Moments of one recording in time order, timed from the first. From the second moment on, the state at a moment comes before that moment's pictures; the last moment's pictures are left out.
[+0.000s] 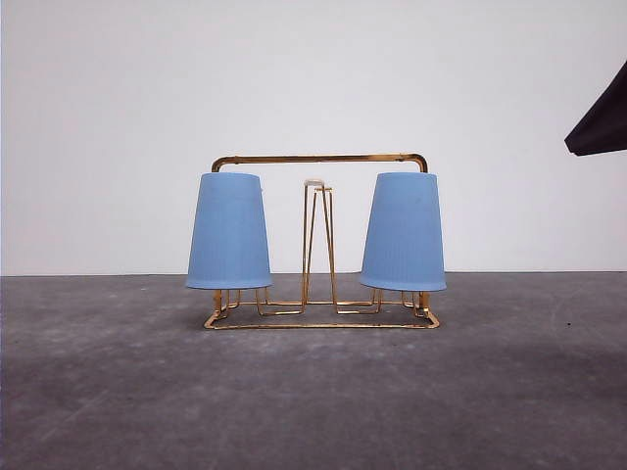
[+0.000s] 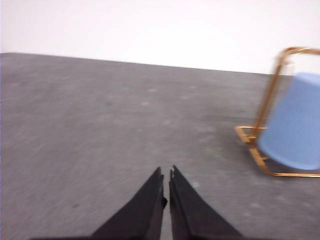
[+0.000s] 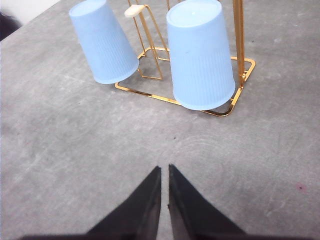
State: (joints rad) left_arx -0.02 0.01 0.09 -0.20 0.03 -0.09; right_arx 0.31 0.56 0.41 -0.27 -0.36 0.17
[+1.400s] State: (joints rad) left_arx 0.01 0.01 0.03 -0.18 0.02 -0.10; right_arx 0.06 0.01 0.02 -0.18 -0.03 0.05
